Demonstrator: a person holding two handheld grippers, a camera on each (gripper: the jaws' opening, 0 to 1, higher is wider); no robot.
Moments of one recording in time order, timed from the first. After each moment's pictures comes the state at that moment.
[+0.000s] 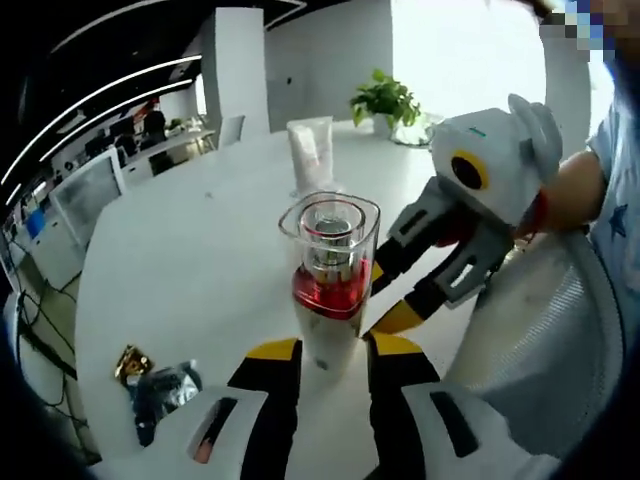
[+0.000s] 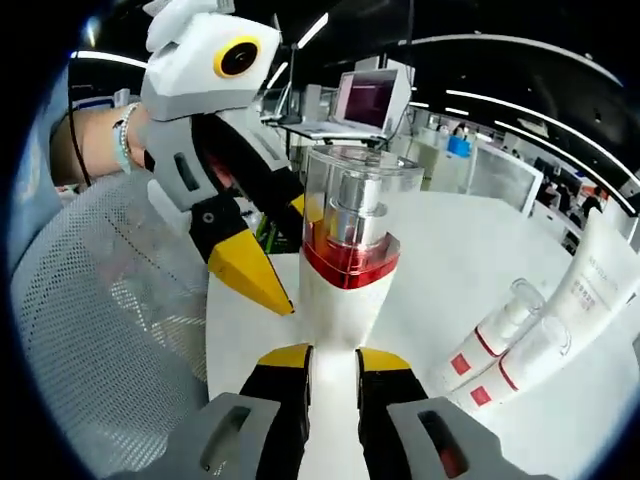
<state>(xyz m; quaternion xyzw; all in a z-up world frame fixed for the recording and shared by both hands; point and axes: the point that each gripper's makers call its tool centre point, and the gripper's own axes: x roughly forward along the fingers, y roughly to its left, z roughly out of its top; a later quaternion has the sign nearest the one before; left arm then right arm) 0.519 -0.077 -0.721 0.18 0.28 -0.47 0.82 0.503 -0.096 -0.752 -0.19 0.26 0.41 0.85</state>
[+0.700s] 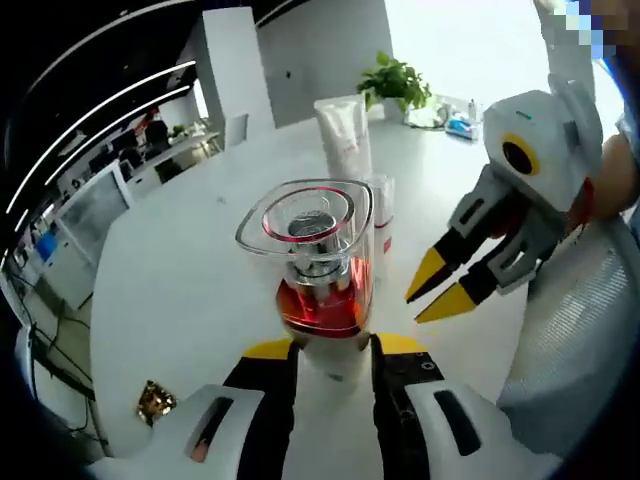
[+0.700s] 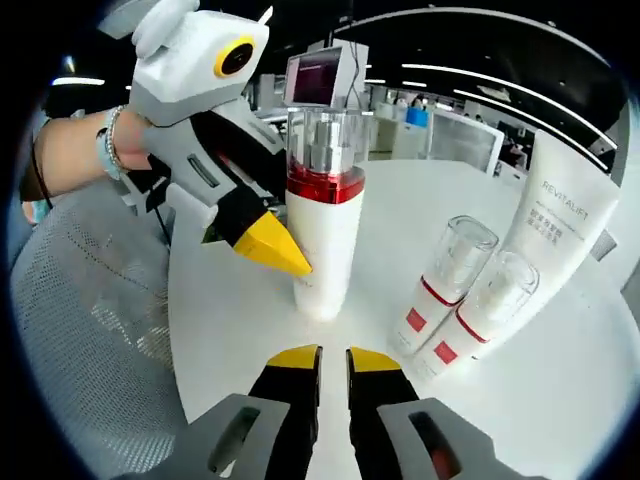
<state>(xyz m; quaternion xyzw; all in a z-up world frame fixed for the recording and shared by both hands) 0.576 -0.083 -0.736 0.22 0.27 -0.45 0.82 0.523 -0.142 -0.769 -0.15 0.32 0.32 0.88</state>
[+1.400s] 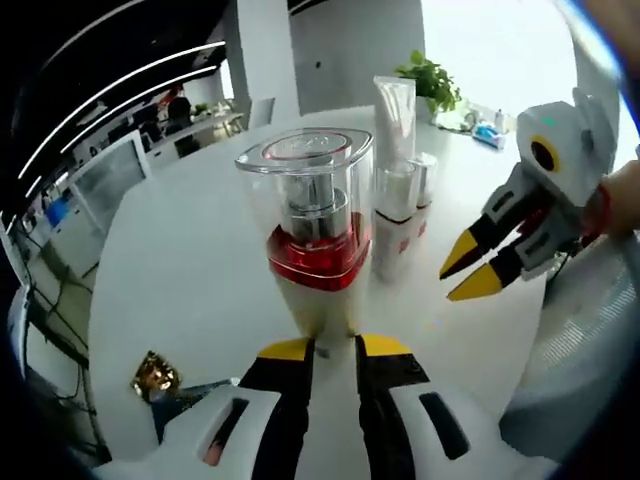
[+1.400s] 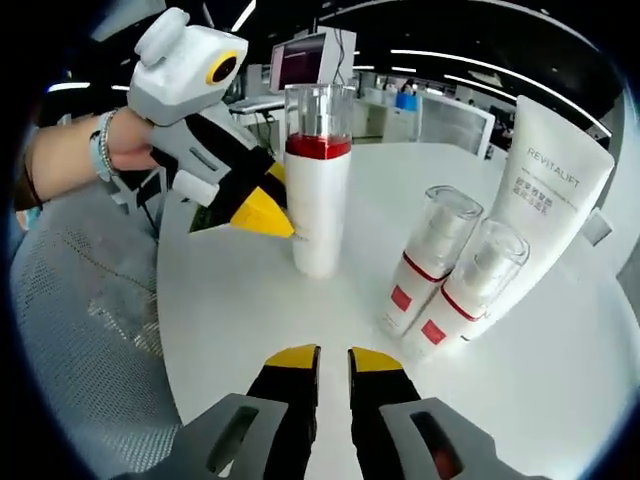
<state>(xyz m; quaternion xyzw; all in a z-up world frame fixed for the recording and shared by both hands) 0.589 -0.067 -0.750 0.20 0.30 -0.42 0.84 0.521 -0.152 -0.776 -0.16 0.34 0.31 0.88</state>
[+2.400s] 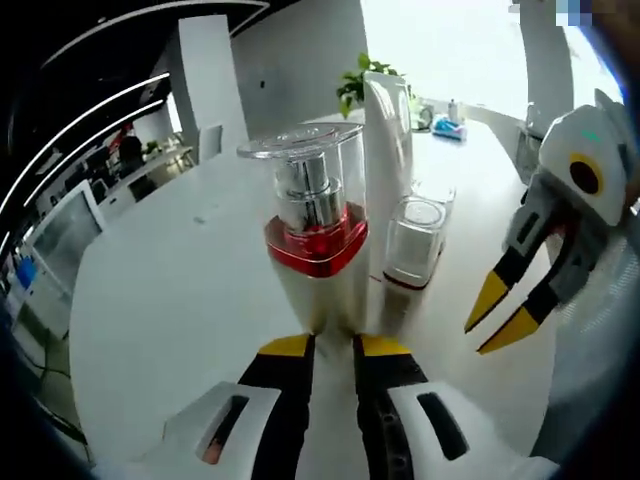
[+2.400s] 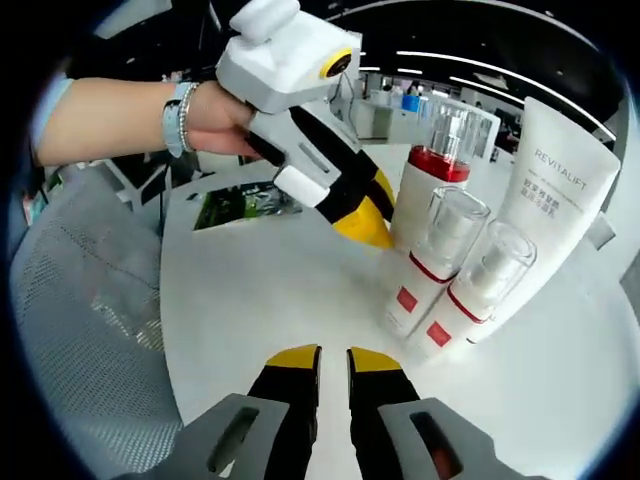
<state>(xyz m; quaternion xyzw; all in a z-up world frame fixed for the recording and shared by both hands) 0.626 -0.135 -0.752 0.23 0.24 -0.51 0.79 0.520 -0.149 -0.778 -0.16 0.34 0.32 0.87</state>
